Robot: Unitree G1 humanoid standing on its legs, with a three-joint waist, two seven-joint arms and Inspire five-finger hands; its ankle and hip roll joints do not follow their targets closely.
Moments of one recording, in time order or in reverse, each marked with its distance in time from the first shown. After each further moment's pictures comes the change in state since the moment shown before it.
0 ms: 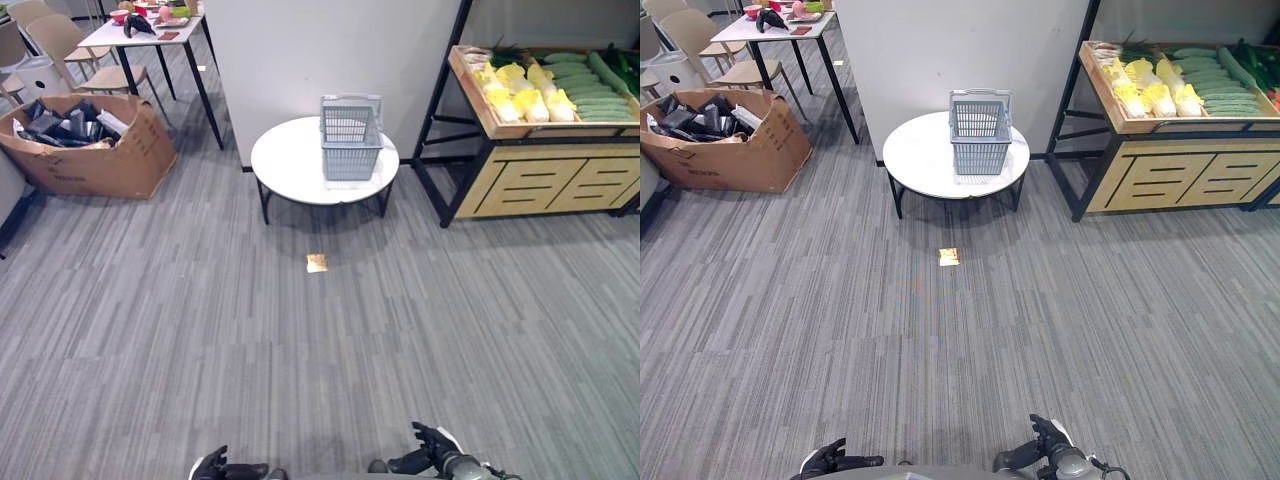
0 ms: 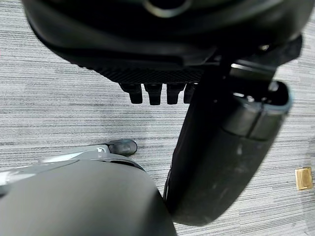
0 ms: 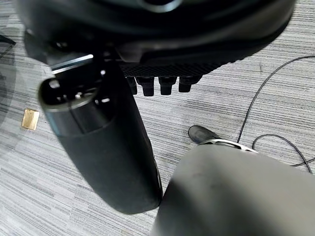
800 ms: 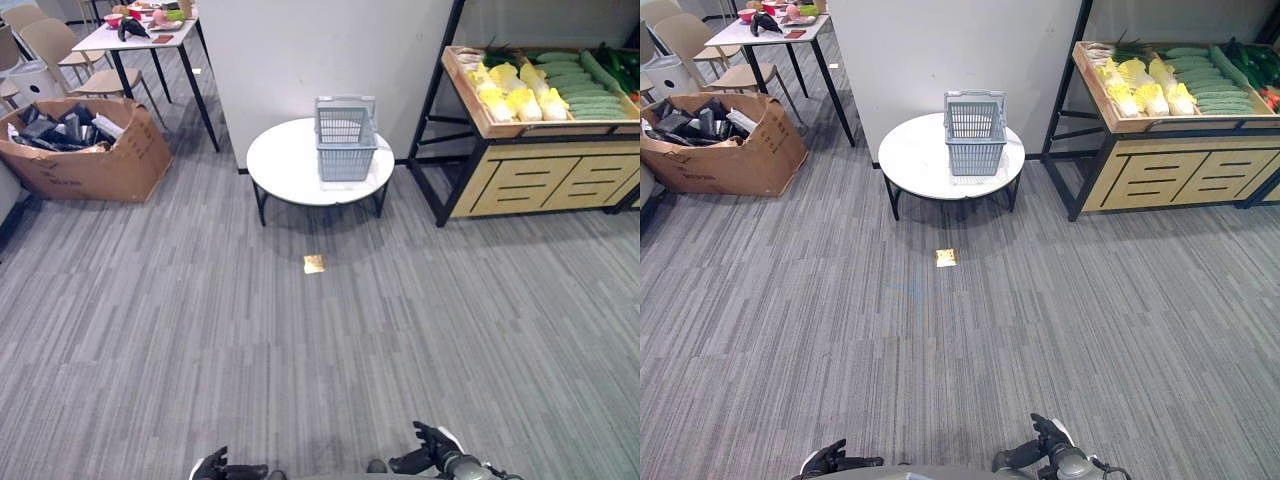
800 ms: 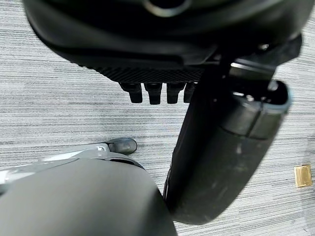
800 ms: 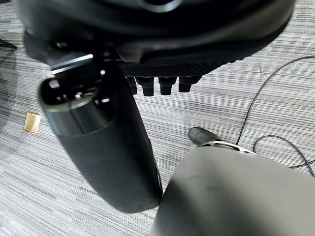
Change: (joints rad) left arm 0.006 0.000 0.001 -0.007 0.000 0.000 0.000; right arm 0.004 -0.002 -0.001 -0.005 -0.001 -0.004 -0.002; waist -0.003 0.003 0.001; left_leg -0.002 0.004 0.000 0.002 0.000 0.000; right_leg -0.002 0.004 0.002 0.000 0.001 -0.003
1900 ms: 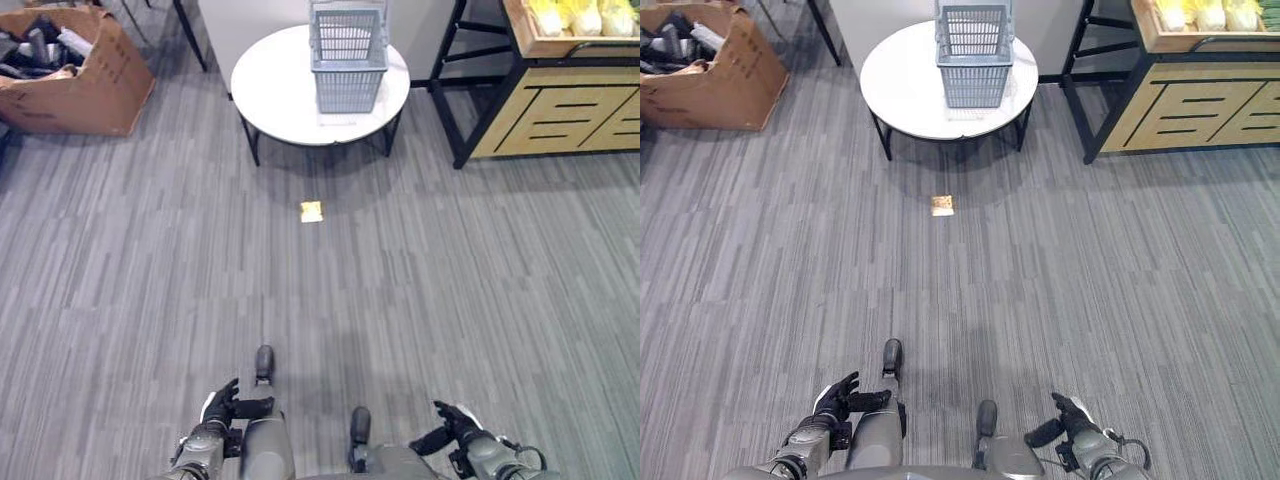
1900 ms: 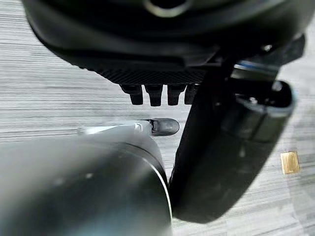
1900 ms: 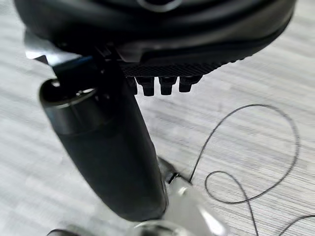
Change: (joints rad) left arm -0.157 0.018 -0.034 -0.040 -0.056 -0.028 -0.006; right arm -0.119 -0.087 0.048 0.099 0.000 0.023 -0.037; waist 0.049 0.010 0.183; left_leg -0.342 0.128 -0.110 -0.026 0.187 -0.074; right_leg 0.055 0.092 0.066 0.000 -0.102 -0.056
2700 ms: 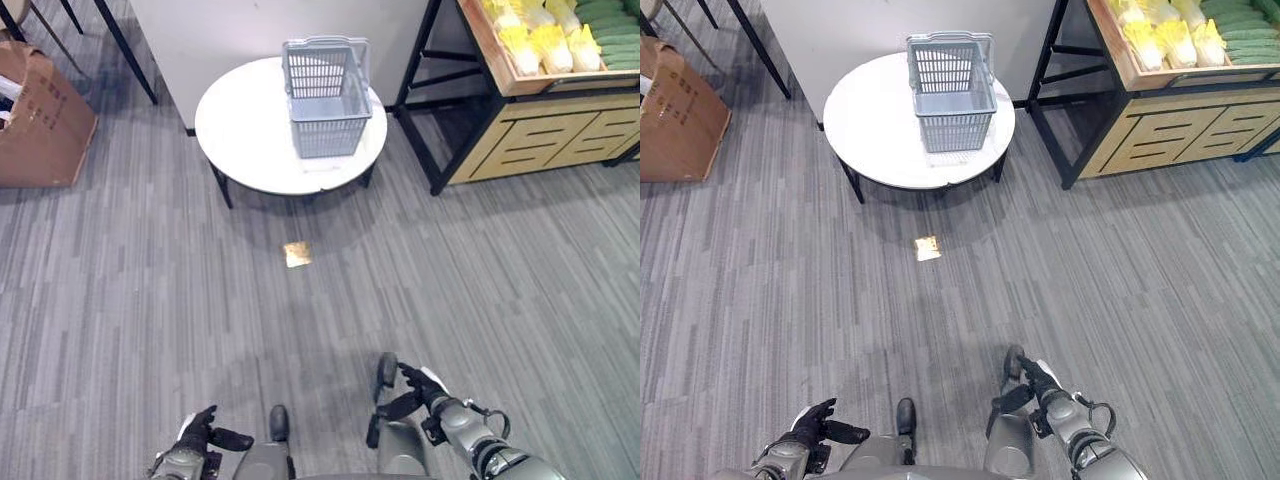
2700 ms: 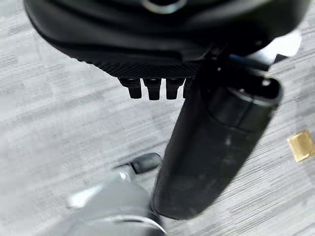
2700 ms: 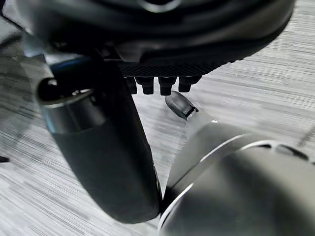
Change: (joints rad) left arm 0.012 0.076 -0.046 0.079 0.100 0.039 -0.001; right arm -0.075 0.077 0.009 -0.154 -0.039 -0.032 0.039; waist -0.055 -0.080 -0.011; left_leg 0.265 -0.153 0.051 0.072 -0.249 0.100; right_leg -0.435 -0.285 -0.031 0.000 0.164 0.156
